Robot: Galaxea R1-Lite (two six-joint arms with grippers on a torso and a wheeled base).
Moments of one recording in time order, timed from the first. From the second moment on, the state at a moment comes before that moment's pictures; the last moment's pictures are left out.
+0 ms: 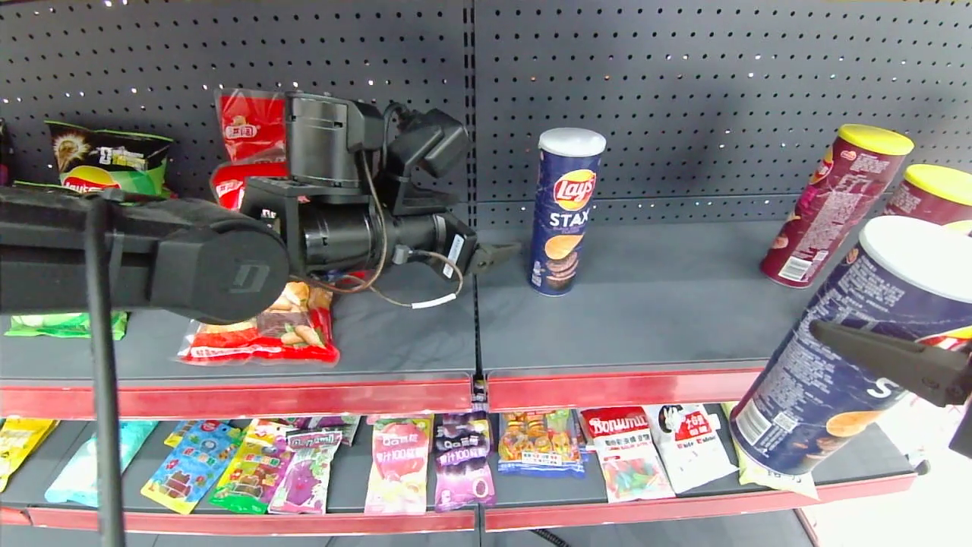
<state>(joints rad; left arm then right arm) -0.56 1.88 -1.33 -0.30 -0.19 0.29 0.37 1.00 -0.61 -0.22 0.18 -0.14</state>
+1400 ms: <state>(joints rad) -0.57 1.87 -1.31 -0.39 -0.24 0.32 0.37 1.00 -0.61 -0.21 0.18 -0.14</state>
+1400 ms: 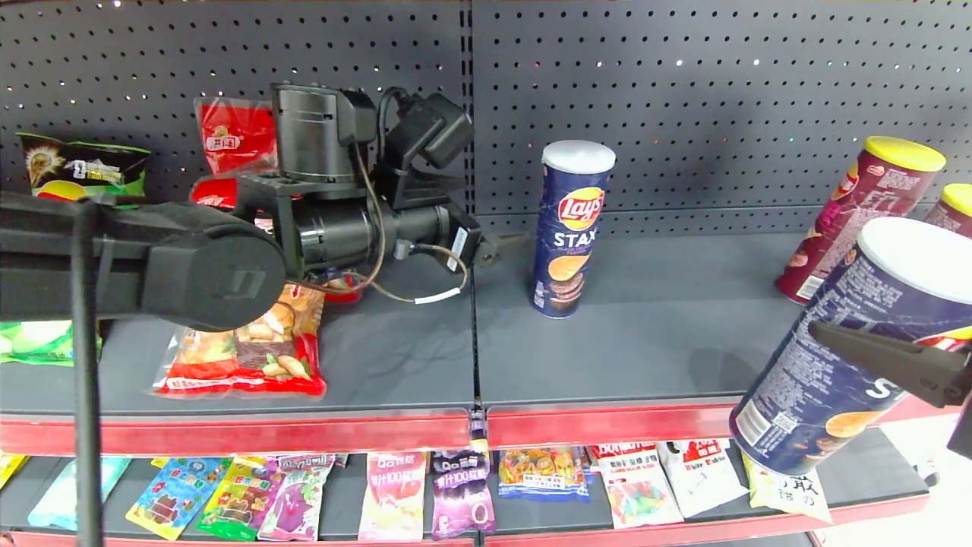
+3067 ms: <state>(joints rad) -0.66 2.11 -1.62 -0.38 -0.24 0.23 0.37 0.96 -0.60 -0.21 0.15 -0.14</state>
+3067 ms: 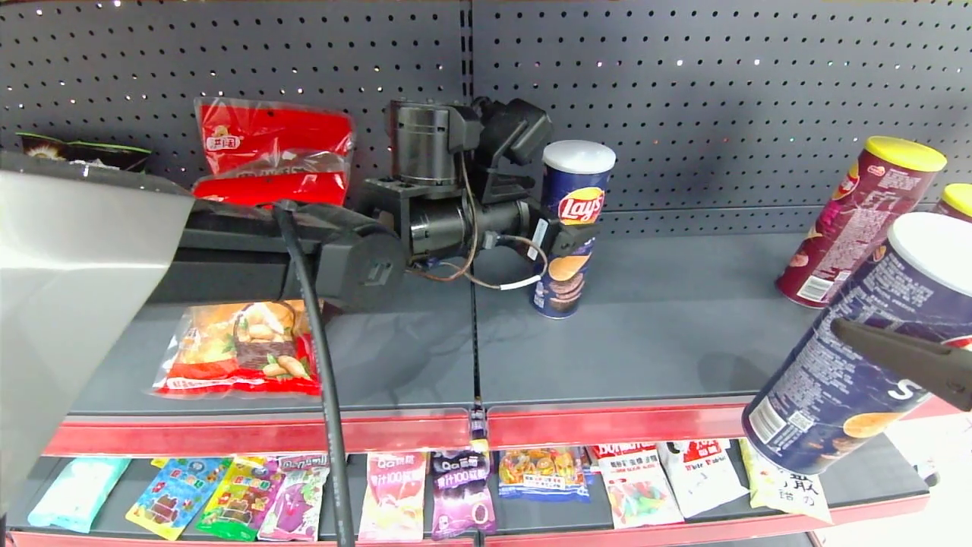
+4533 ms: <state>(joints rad) -0.68 1.92 -1.37 -0.39 -0.28 0.16 0.37 0.96 -0.61 -0.21 0.15 -0.14</state>
